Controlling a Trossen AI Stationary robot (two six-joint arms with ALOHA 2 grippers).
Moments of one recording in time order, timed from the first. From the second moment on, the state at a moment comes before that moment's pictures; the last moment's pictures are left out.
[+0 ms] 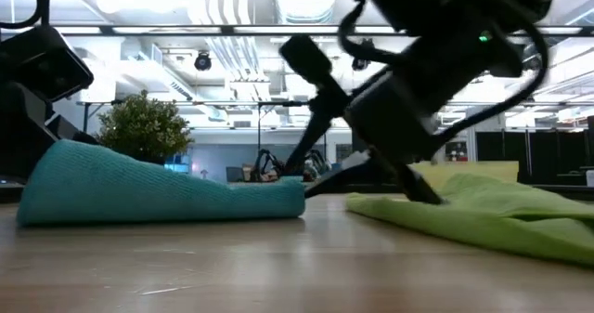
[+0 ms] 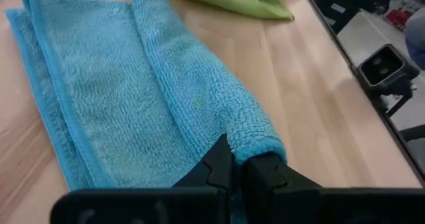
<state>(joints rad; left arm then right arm) -0.72 1.57 0.20 0.91 -0.47 -0.70 0.35 2.02 1.00 0.25 0.47 -1.45</state>
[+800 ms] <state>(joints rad) -0.77 1.57 0.20 0.91 -0.44 -0.76 0.34 2.04 1.09 0.20 0.17 -1.32</state>
